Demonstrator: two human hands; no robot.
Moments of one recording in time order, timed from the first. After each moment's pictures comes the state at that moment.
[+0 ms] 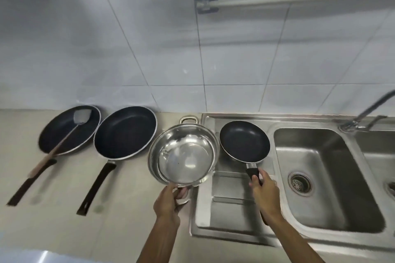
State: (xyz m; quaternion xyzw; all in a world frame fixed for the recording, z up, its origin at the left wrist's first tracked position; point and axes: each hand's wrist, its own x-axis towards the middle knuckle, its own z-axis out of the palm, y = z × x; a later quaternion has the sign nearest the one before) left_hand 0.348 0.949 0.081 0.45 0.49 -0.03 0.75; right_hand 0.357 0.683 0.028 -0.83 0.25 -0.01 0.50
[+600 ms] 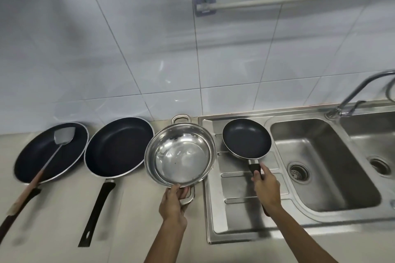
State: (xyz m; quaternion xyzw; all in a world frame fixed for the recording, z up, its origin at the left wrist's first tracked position) left_hand 0.379 0.993 0.059 0.46 0.45 -0.07 0.77; right_hand 0.367 0.727 0.010 -0.81 0.31 -0.07 0.50
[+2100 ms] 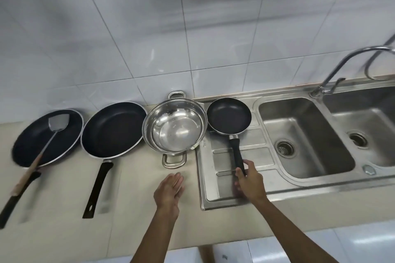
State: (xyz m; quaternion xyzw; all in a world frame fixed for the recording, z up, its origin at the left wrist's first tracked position) left_hand 0.327 1.011 0.052 0.46 0.39 -0.11 0.79; right_hand 0.298 0.760 0.013 -0.82 0.29 0.01 0.50
